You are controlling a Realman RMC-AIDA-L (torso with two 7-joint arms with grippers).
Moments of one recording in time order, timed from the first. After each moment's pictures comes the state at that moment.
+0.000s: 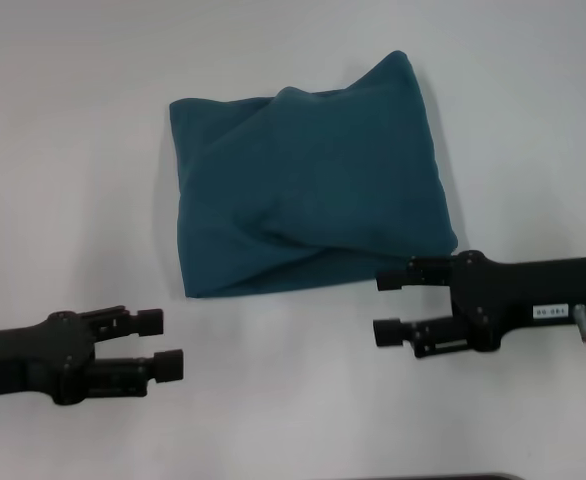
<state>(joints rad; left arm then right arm) -0.28 -2.14 -2.56 -0.82 -0.96 1.96 -1.68 0.43 2.08 -0.76 -0.53 -2.06 -1.77 1.43</state>
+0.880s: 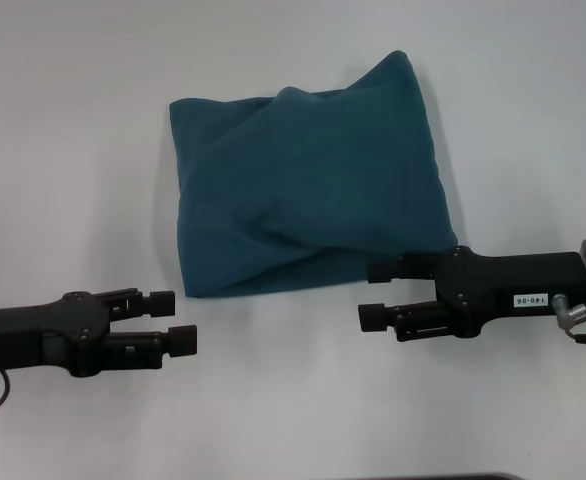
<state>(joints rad) -0.32 -2.14 -2.55 -0.81 -0.96 1.92 -1.73 0.45 2.09 -0.76 -0.49 -2.05 -1.71 1.48</state>
